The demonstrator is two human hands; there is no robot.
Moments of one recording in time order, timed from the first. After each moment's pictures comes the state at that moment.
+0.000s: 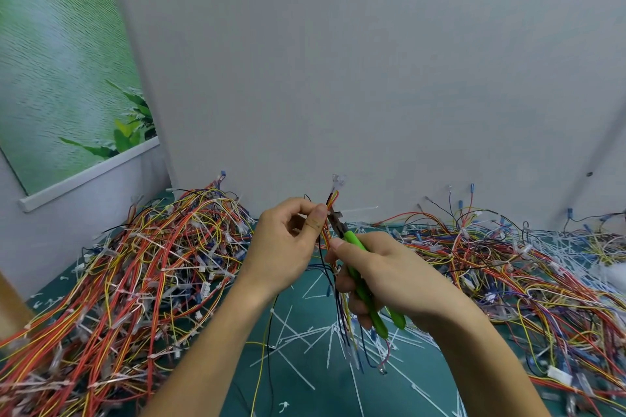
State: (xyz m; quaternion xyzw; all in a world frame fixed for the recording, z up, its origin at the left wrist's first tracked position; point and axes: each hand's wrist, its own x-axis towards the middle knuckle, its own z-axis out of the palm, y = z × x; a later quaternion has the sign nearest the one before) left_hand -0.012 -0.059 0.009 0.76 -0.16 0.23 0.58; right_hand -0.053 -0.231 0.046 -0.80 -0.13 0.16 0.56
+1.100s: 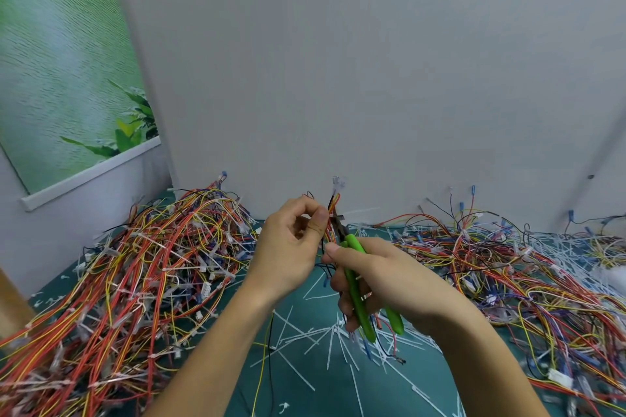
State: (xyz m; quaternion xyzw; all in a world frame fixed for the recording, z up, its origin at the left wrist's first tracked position) left_hand -0.016 -0.066 0.010 0.76 -0.17 0.23 0.59; right_hand -0.055 -0.228 0.049 -0.77 -0.12 0.21 0.60
